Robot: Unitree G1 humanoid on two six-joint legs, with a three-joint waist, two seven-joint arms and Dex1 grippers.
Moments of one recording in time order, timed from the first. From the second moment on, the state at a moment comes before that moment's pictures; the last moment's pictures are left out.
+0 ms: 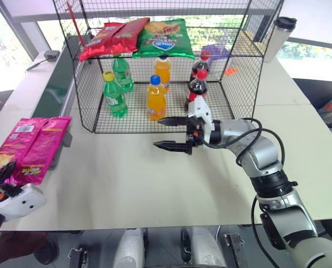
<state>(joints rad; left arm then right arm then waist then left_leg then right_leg) 0.58 0.63 0.65 -0.32 0.56 -0.29 -0.18 -0.67 -0.41 0.20 -0.04 0.43 0.48 1.05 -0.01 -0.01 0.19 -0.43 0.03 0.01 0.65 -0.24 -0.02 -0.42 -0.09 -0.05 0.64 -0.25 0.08</state>
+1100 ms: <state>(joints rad) -0.04 1.59 1.45 -0.08 -0.59 1.00 -1.42 -0.80 -0.38 0.00 0.14 0.61 0.59 1.08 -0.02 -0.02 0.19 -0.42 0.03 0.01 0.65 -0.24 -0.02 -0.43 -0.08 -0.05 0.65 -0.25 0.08</state>
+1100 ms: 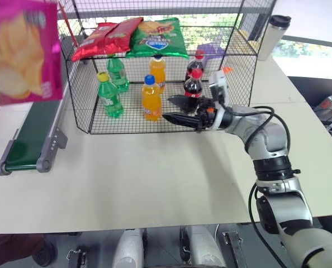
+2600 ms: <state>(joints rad) -0.89 1.19 0.33 0.02 -1.01 0.82 -1.14 -0.99 -0.25 -0.05 0.13 0.71 0.57 1.13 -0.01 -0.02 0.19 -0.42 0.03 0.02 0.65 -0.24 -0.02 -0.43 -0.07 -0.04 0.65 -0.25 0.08</state>
